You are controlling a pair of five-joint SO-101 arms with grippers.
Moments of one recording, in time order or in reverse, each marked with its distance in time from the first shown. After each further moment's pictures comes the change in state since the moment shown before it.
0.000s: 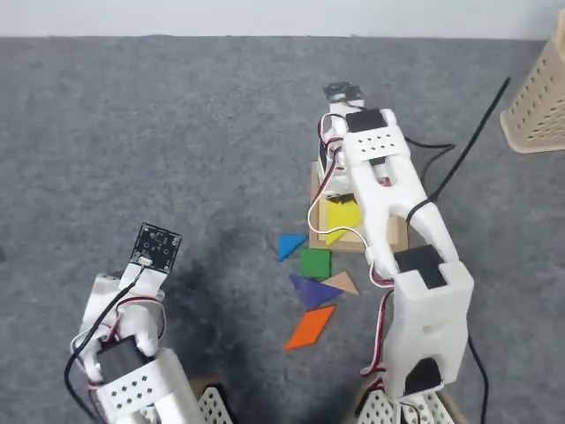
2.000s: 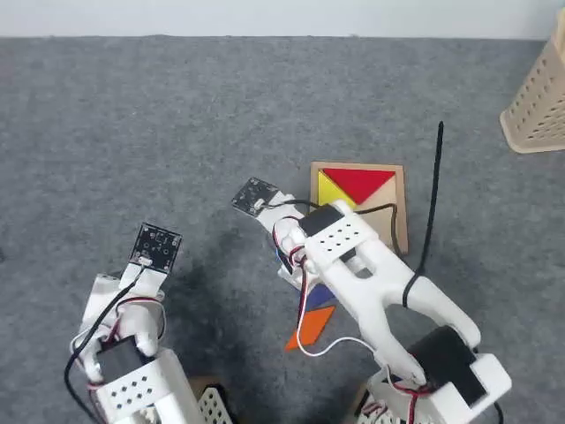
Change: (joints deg) left arm 0.0 0.0 0.0 0.0 0.0; right arm -20.2 -33.3 48.3 -16.9 20.5
